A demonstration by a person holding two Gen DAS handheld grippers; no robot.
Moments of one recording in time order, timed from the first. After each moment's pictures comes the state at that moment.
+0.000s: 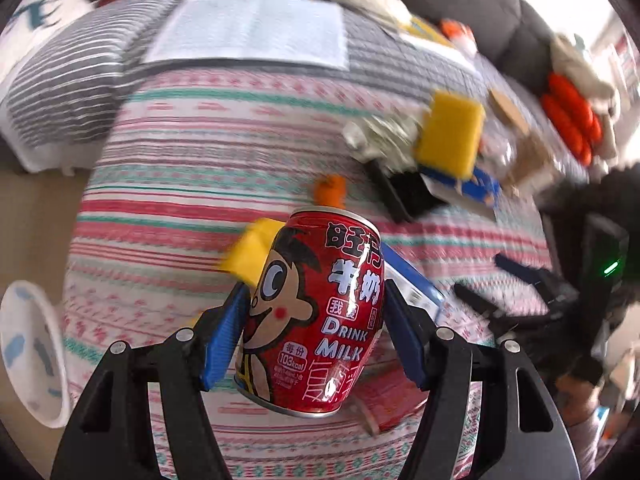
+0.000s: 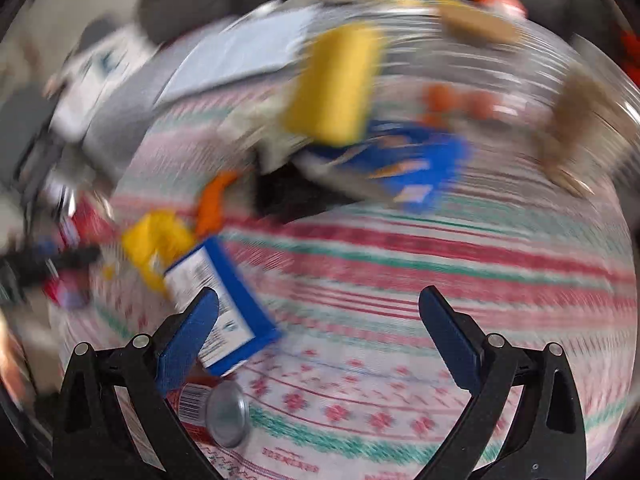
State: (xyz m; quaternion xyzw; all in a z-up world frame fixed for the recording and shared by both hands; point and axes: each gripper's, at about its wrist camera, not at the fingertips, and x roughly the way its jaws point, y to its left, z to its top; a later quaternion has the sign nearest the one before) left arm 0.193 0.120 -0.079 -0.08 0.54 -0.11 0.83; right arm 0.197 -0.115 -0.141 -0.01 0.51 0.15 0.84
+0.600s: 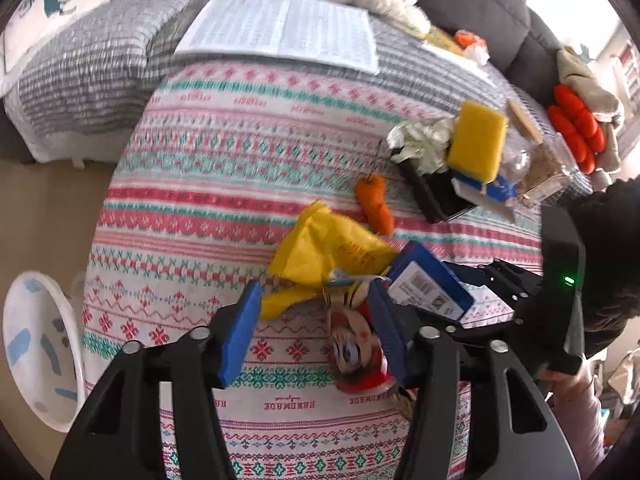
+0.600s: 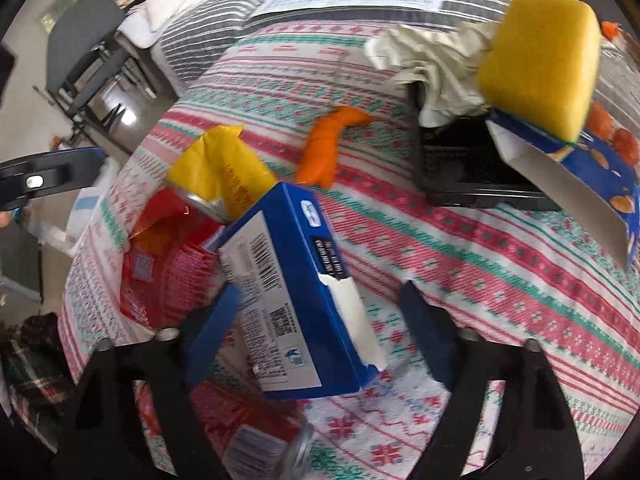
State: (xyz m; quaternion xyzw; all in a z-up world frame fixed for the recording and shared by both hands) left arm 0.191 0.132 -0.093 -0.08 0.55 -0.10 0.82; right arm 0.203 -0.058 -0.166 -0.04 0.54 0.28 0.80
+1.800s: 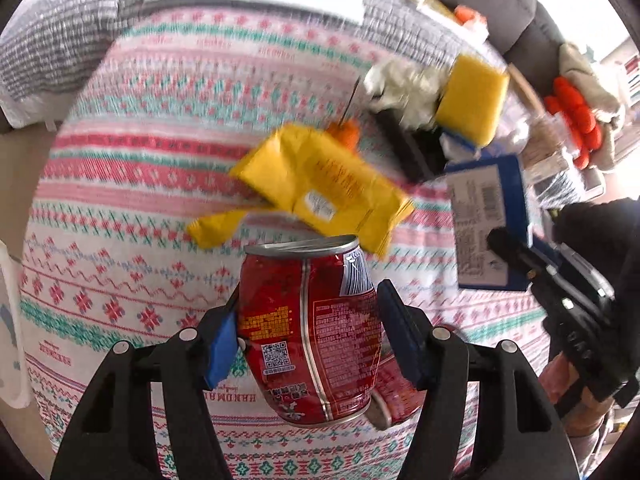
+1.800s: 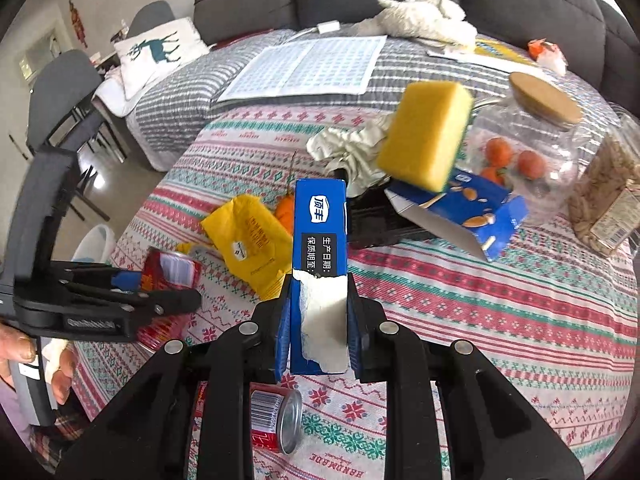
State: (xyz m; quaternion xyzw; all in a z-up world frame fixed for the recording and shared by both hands) left arm 0.187 0.099 -0.121 -0.12 0.58 -0.13 0.80; right arm 0.179 -0.101 -0.101 0.01 0.45 0.18 0.87
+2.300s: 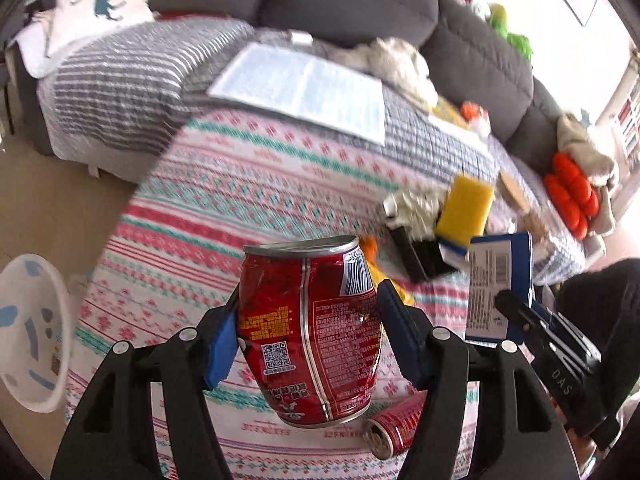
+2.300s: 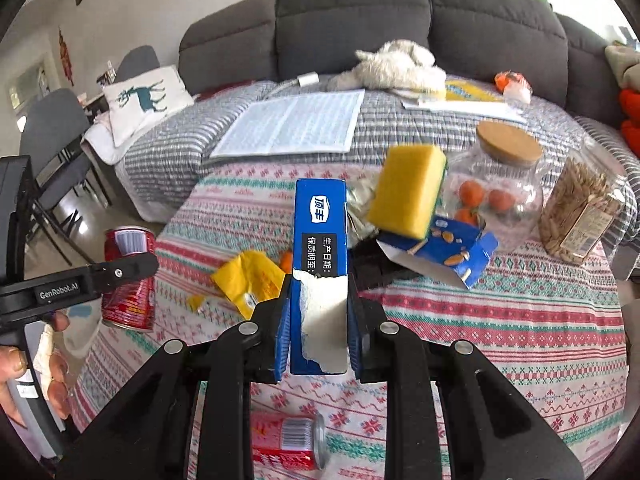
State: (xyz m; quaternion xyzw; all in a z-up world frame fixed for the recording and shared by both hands) left arm 0.175 0.144 -0.065 -0.15 0.44 -0.06 0.88; right arm 0.161 -0.080 -0.068 0.03 0.37 0.13 0.92
